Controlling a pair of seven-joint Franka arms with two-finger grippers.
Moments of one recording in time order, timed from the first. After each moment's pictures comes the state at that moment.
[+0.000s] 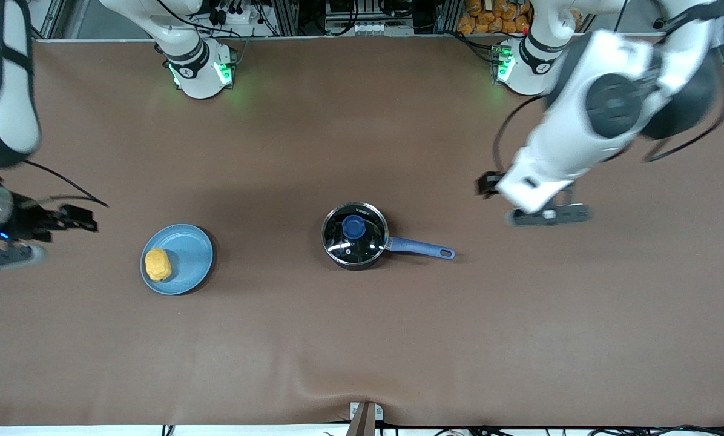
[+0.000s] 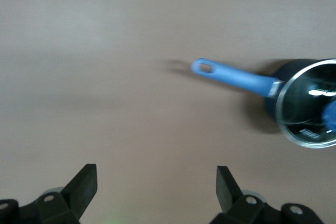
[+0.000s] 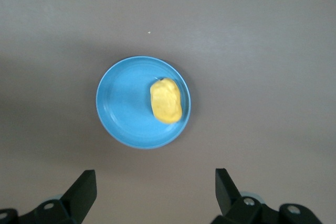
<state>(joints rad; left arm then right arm) -0.37 0.31 -0.13 -1.51 -0.01 1.71 -0.56 -0.06 0.37 -0.01 -1.50 0.03 1.75 -0.31</state>
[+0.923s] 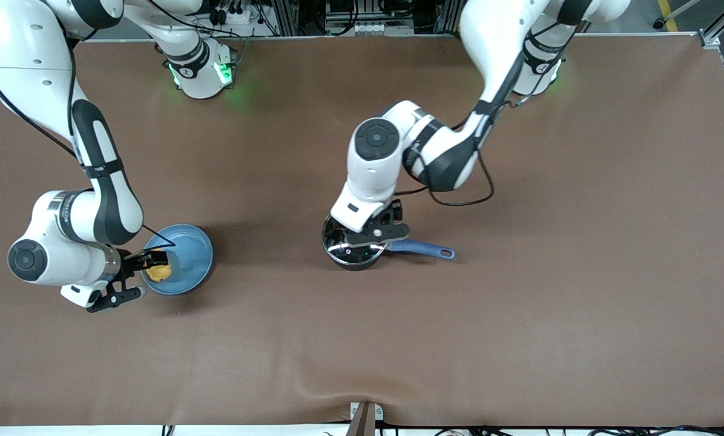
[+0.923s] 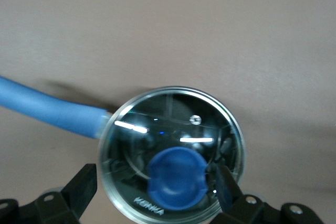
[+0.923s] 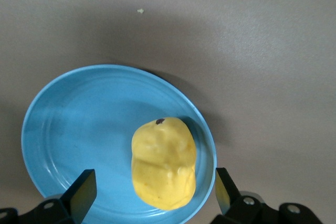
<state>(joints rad) -0.79 0.75 0.03 -1.23 -0.01 2.11 -0.92 -0.03 0.64 -0.02 -1.62 0.03 2.07 -0.38</state>
